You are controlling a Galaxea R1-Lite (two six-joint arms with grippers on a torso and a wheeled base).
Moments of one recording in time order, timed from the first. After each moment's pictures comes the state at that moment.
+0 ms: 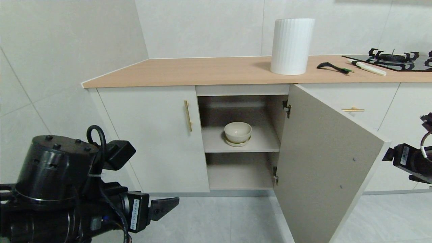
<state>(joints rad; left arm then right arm) -0.57 1.35 -0.66 0.02 0.10 -0.34 -0.03 1.48 -0.87 0.17 -0.05 0.46</state>
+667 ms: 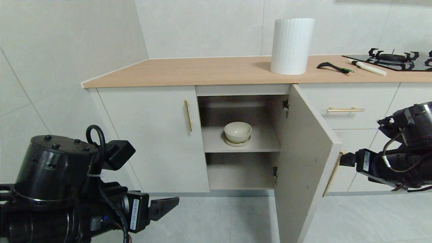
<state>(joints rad) -0.58 1.34 -0.66 0.02 0.11 -0.34 0.24 1.53 -0.86 0.10 -0.05 0.54</state>
